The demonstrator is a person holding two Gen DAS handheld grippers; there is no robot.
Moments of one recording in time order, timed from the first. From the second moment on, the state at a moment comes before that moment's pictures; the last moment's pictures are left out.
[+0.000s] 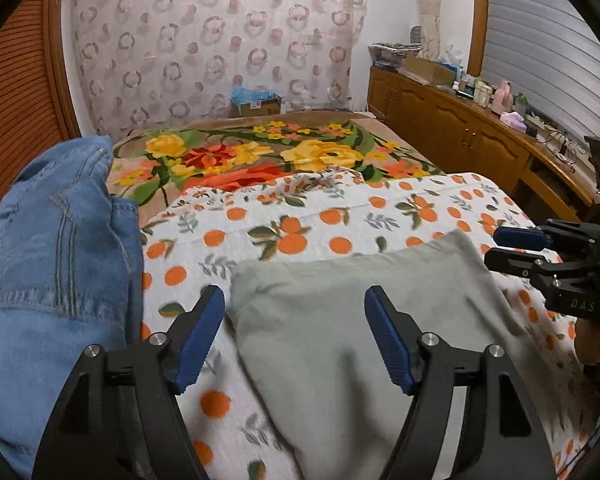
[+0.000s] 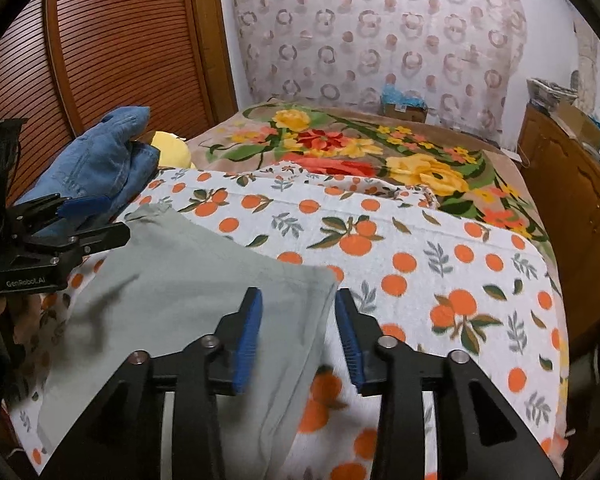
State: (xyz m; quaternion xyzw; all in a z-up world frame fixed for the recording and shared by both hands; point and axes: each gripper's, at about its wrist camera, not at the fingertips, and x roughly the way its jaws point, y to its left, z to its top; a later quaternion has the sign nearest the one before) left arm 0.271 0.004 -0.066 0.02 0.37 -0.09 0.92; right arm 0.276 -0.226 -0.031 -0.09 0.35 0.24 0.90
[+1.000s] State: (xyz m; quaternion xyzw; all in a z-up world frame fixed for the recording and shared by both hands) left arm 0.146 -0.008 -0.074 0.02 0.37 -0.10 0.92; right arm 0.128 -0.260 -0.030 -0.07 0.36 0.23 0.90
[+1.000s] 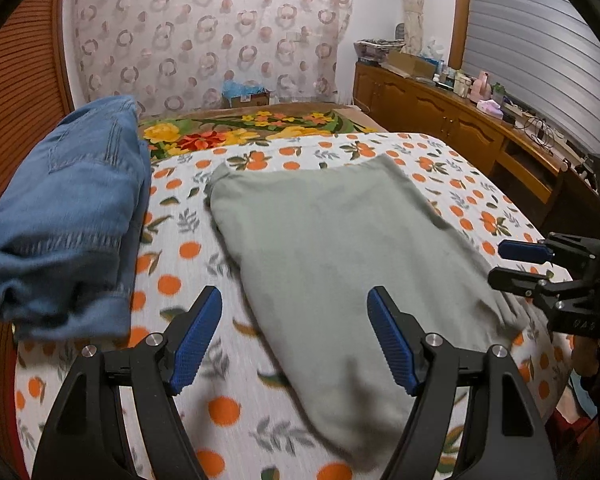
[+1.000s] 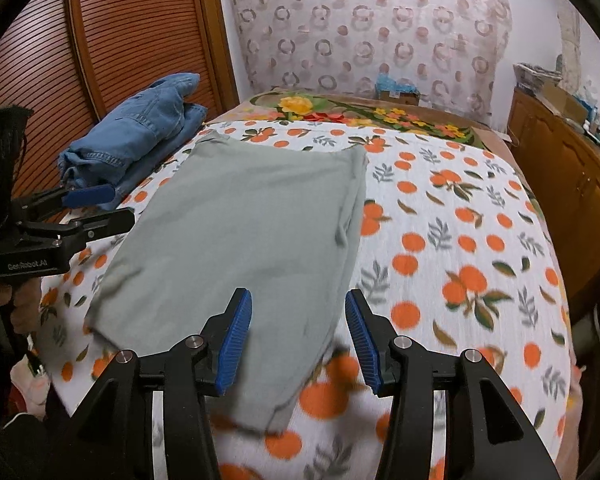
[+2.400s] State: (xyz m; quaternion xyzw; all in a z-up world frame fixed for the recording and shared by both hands) left arm 0.083 -0.001 -0.110 -0.02 0.40 -0.12 0.91; right arm 0.087 -0.260 -0.055 -0.05 0.37 0.23 0.90
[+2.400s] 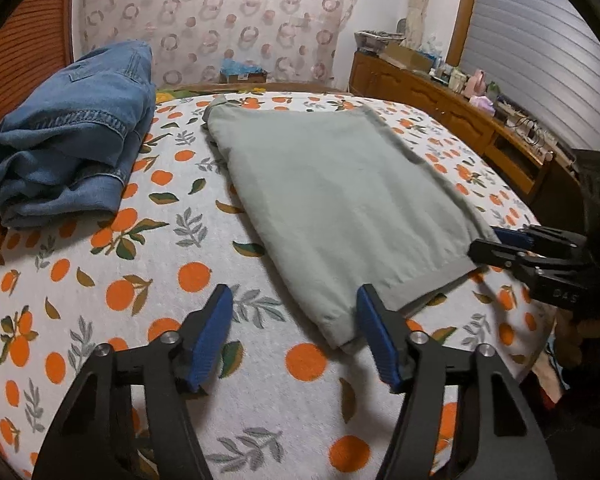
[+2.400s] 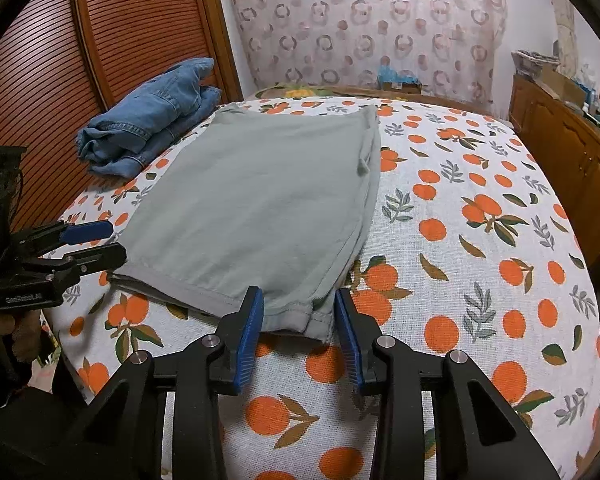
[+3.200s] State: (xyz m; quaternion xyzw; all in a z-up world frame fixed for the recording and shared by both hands) left arm 0.074 -0.021 -0.112 -0.03 0.40 -0.16 0.90; right arm 0.083 -0.260 -0.056 -0.05 0.36 0.23 0.90
